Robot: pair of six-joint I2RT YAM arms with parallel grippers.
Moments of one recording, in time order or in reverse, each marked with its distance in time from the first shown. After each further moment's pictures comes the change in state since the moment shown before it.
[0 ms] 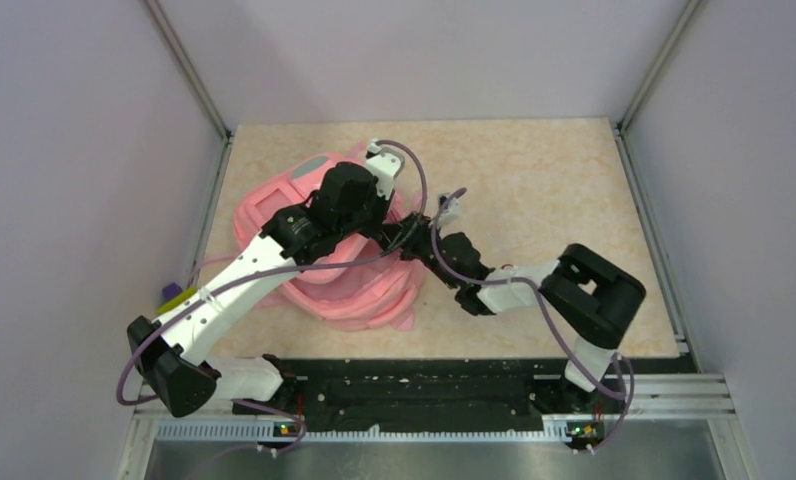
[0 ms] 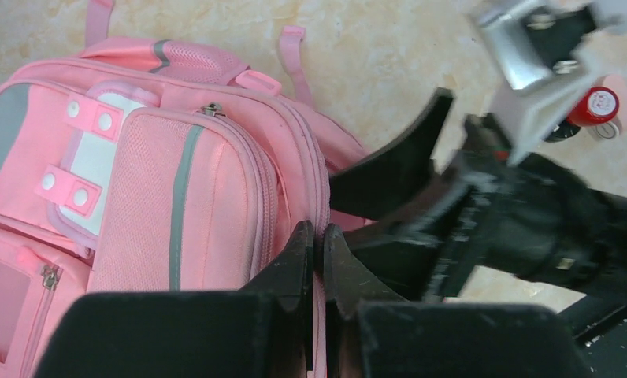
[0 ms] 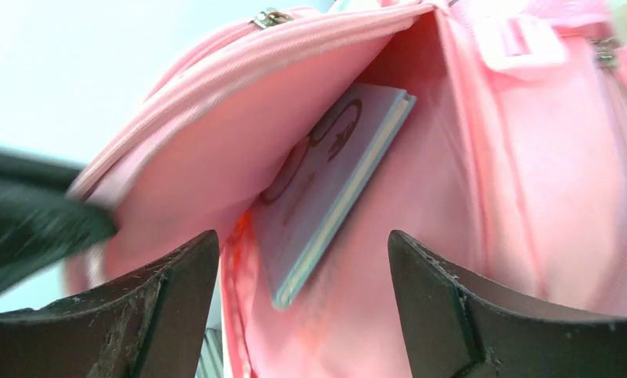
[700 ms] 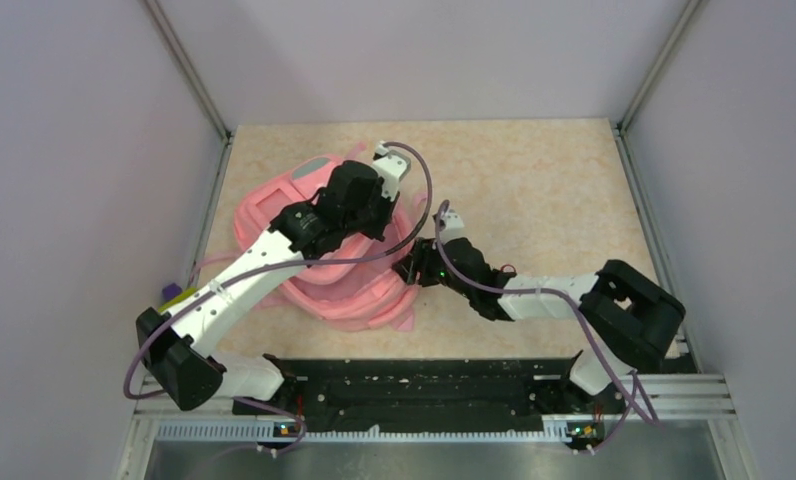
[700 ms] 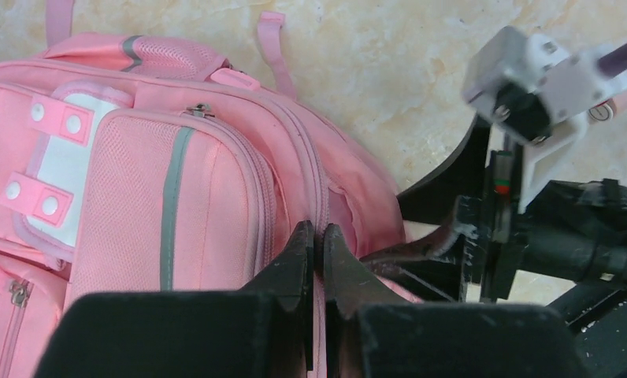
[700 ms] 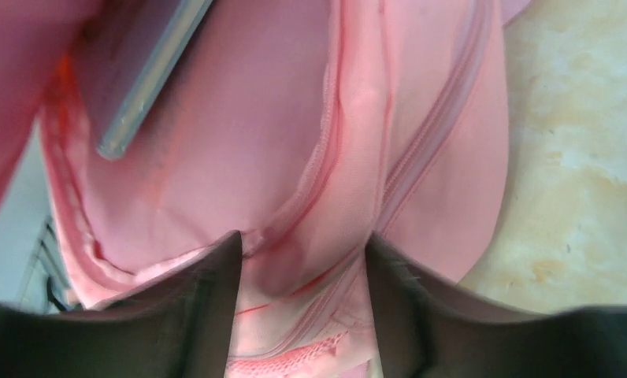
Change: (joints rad) left arm 0.016 0.038 0.000 0.001 0.066 0.002; right arm -0.001 -0.299 -0.165 -0.508 -0.024 -0.216
